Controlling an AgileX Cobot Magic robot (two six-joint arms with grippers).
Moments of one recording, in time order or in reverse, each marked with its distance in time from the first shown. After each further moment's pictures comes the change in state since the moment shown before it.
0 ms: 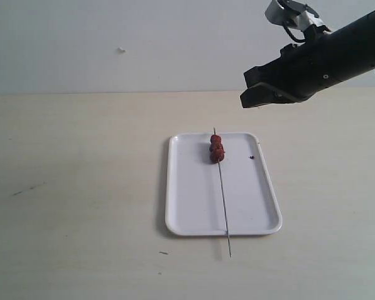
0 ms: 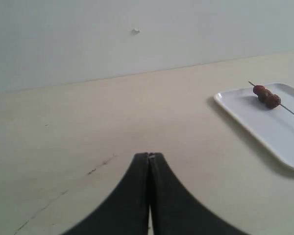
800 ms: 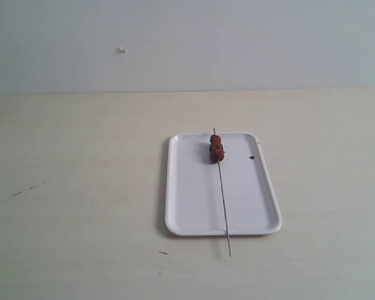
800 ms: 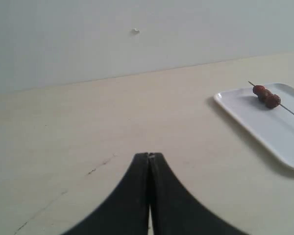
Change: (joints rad) left arm 0.000 0.000 0.000 0.000 0.000 0.002; right arm 0.000 -1.120 0.524 0.054 -0.482 0.004
